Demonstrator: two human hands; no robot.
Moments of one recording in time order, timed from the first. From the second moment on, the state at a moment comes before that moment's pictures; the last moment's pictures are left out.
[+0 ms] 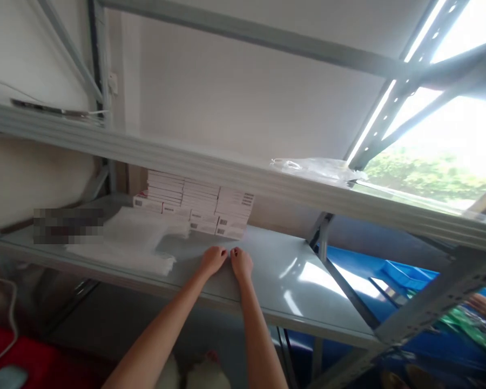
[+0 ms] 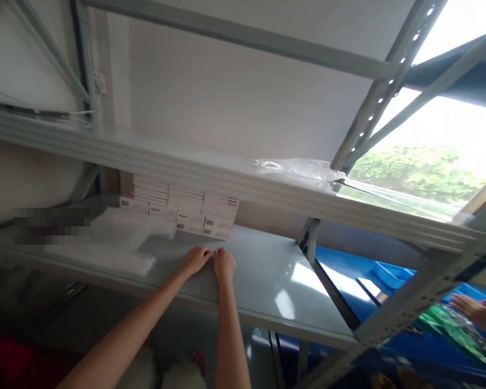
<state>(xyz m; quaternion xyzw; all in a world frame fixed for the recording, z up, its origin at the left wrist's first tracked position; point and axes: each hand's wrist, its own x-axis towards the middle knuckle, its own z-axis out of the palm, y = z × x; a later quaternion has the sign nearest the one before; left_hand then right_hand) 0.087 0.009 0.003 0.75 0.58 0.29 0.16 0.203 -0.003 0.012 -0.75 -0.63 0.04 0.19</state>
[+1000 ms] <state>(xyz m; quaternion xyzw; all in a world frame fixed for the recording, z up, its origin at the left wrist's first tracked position) 0.084 0.026 -0.021 0.73 0.44 0.46 0.25 0.205 -0.001 0.011 -0.75 -0.63 0.07 0.19</state>
